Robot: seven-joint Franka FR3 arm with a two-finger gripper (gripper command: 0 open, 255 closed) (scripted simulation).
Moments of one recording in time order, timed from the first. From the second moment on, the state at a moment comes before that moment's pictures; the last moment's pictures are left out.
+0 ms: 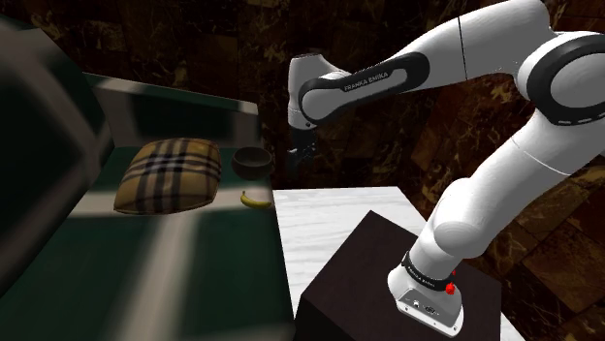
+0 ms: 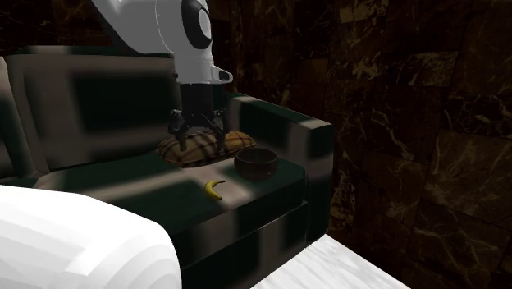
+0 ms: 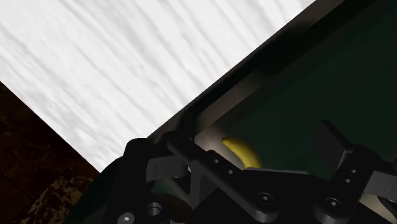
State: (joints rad) arm 0.02 -0.23 0.13 -2.35 0.00 2.02 0.05
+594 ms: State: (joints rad) arm 0.04 0.13 0.16 -2.15 -0.07 2.18 0.14
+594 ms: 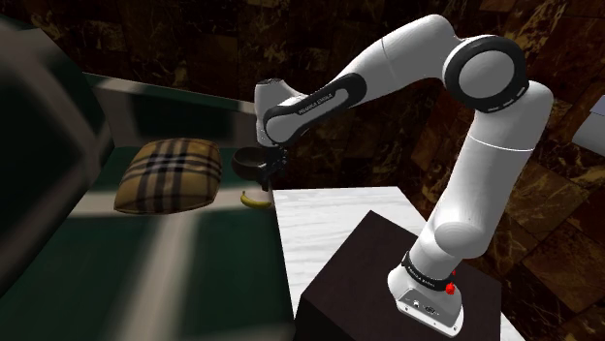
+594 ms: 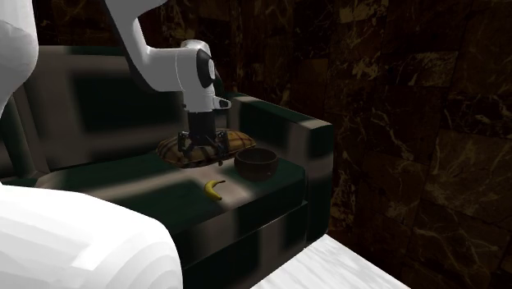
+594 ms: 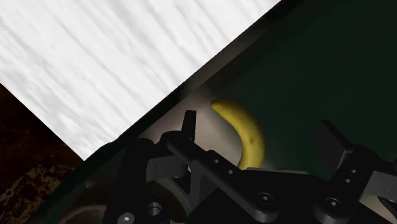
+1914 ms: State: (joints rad) arm 0.10 0.58 0.14 -1.83 -0.16 2.30 0.23
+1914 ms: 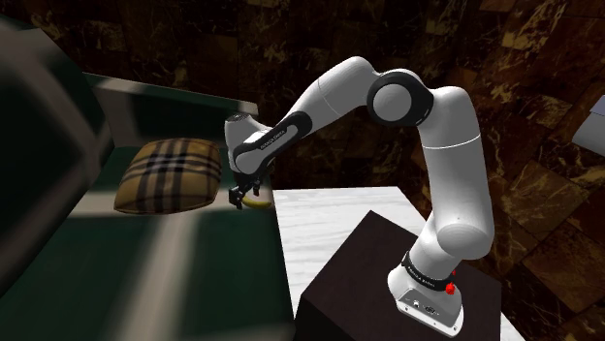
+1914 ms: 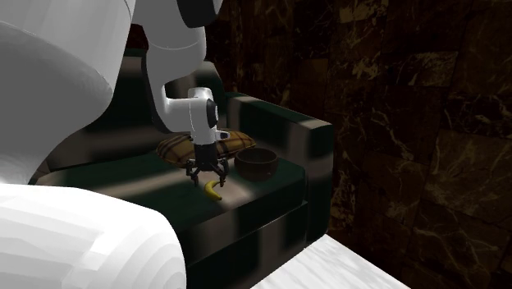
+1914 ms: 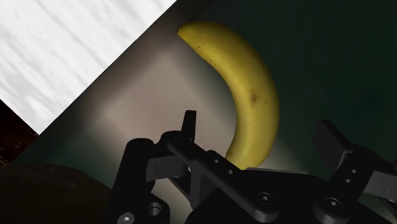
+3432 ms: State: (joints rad) arm 0.09 0.50 0.15 -1.83 -0.15 2.23 0.21
